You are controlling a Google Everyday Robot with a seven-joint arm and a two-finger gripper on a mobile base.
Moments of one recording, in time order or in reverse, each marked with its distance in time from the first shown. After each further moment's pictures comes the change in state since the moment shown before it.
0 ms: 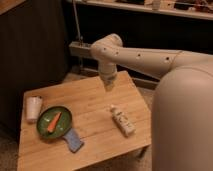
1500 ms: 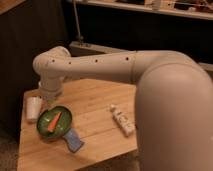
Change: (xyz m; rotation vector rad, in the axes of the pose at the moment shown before) arm -0.314 0.001 -0.037 0.117 -0.366 -0.563
